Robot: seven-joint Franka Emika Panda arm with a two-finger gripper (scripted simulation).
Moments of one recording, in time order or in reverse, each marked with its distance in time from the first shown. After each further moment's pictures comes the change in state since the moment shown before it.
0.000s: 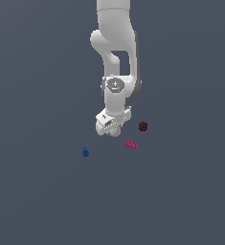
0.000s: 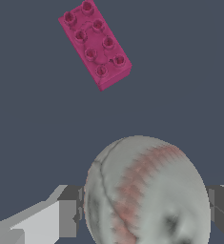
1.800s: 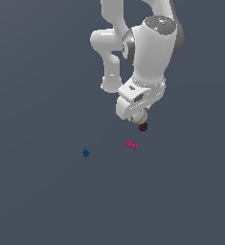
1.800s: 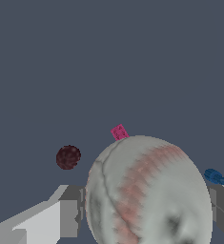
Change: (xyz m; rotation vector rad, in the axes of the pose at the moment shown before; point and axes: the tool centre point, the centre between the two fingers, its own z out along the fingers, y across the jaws) arm 0.104 -0.039 -0.194 0.000 -0.002 -0.002
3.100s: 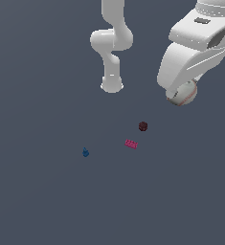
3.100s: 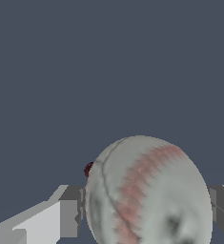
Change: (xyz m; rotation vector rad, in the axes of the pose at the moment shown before) arm 0.096 -0.028 -0.164 0.001 -0.001 0.000
